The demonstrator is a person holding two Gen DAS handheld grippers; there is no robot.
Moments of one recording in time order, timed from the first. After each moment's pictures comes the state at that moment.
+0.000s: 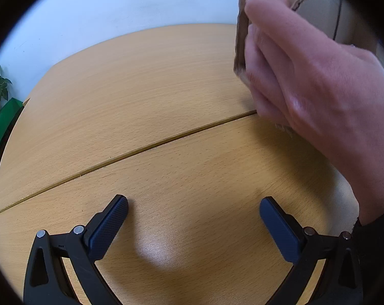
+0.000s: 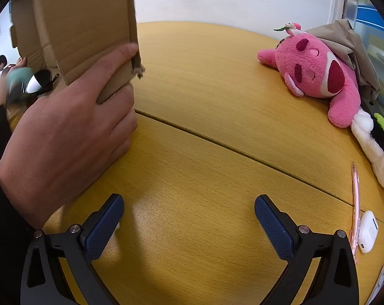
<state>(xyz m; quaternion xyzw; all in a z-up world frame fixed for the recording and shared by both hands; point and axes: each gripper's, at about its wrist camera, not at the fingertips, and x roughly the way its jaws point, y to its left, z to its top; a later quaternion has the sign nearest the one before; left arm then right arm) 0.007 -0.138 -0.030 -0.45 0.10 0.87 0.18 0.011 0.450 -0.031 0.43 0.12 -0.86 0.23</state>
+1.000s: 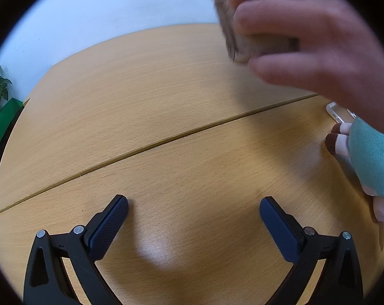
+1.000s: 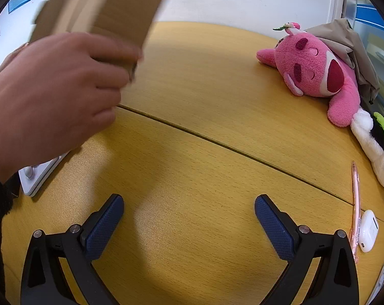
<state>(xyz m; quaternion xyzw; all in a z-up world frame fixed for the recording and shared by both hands) 0.005 -0.135 -0.019 -0.45 0.10 0.87 0.18 0.002 0.447 -0.028 0.43 0.12 -0.86 0.23</state>
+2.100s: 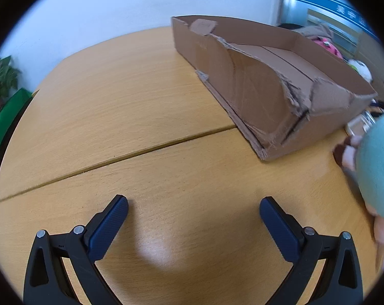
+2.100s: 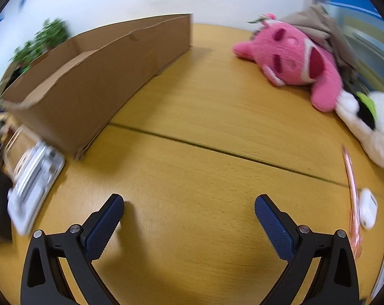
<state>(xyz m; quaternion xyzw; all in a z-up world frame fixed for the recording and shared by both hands) -0.002 -0.126 -0.022 -0.45 0.06 0.88 0.12 -0.007 0.436 -0.028 0.45 0.08 -0.88 0.14</state>
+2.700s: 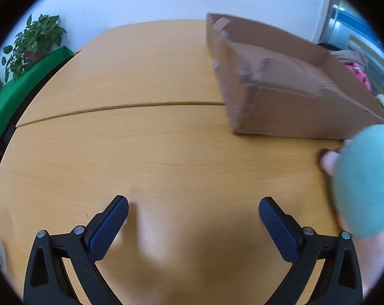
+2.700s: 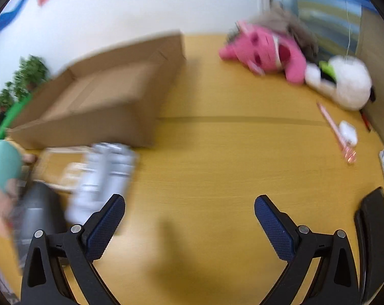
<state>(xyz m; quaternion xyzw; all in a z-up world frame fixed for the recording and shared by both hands) 0.083 -0.090 -0.004 -0.45 -0.01 0.89 0.03 0.107 0.376 0.021 0.41 -0.01 -0.91 0.07</state>
